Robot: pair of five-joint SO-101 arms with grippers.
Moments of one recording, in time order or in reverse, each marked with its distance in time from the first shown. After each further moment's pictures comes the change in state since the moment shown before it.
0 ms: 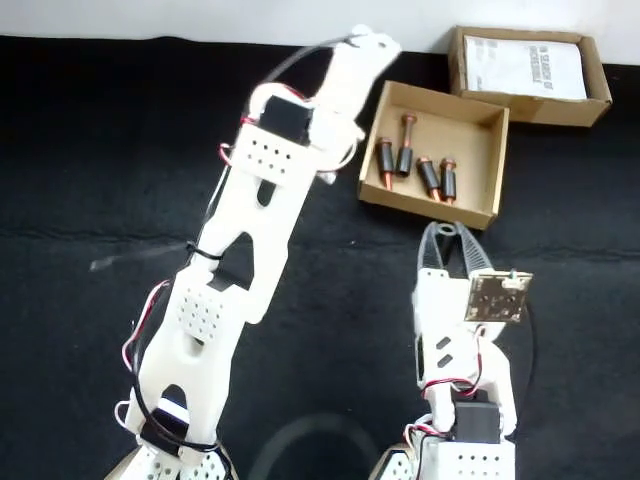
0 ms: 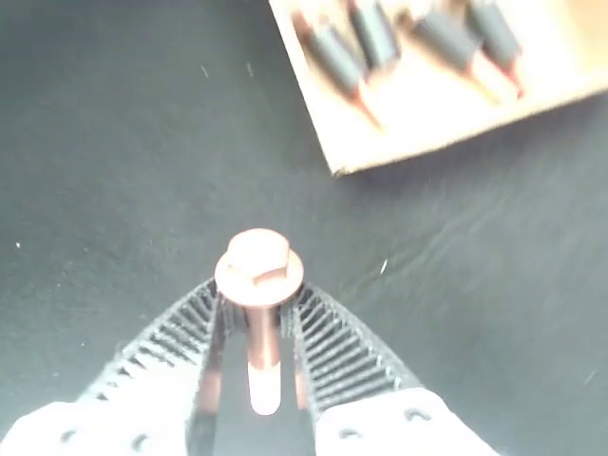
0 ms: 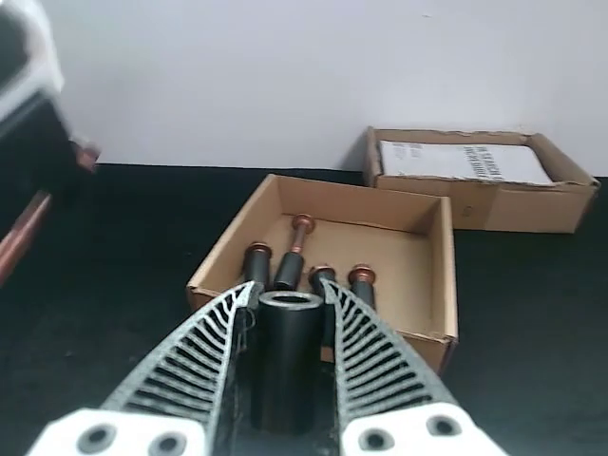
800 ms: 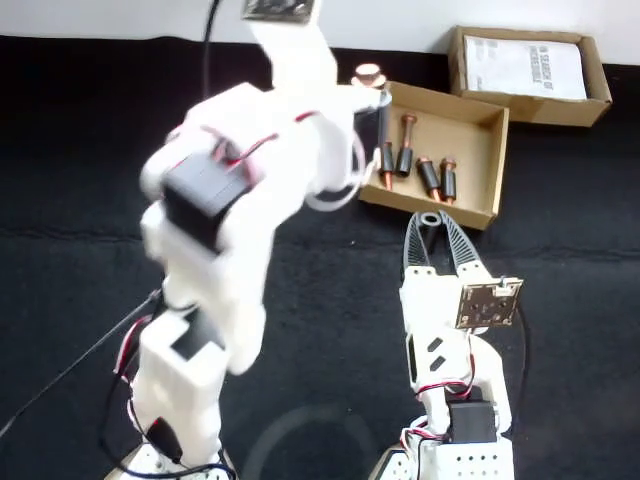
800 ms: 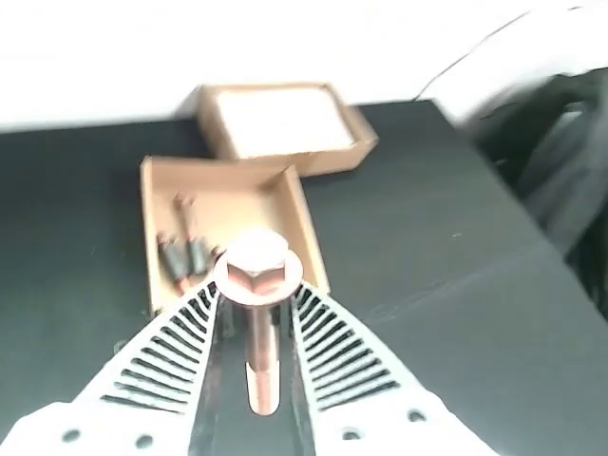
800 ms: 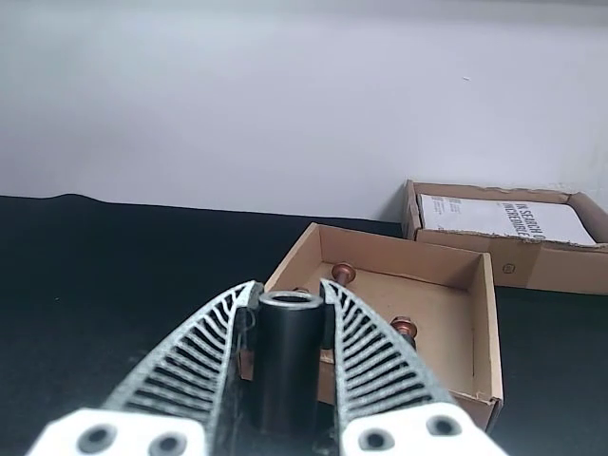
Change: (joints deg) left arm 10.5 -27.2 -13.1 2.8 24.4; right arm -4.0 0.0 0.0 -5.8 0.0
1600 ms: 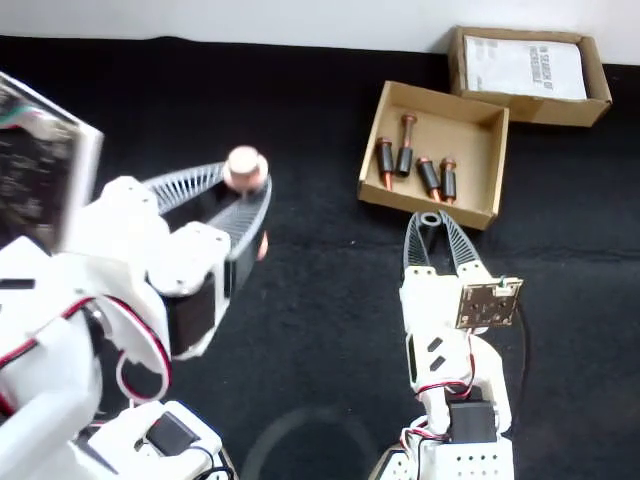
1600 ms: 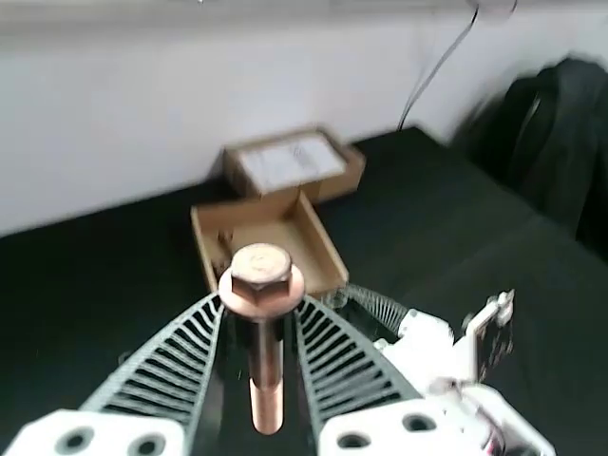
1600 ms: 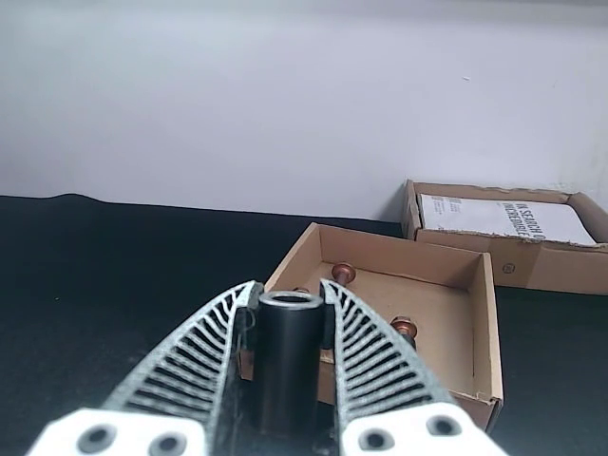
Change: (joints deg) left arm 0.5 -51.9 50.2 0.5 -11.5; right arm 0.0 0.0 0.0 0.0 0.0
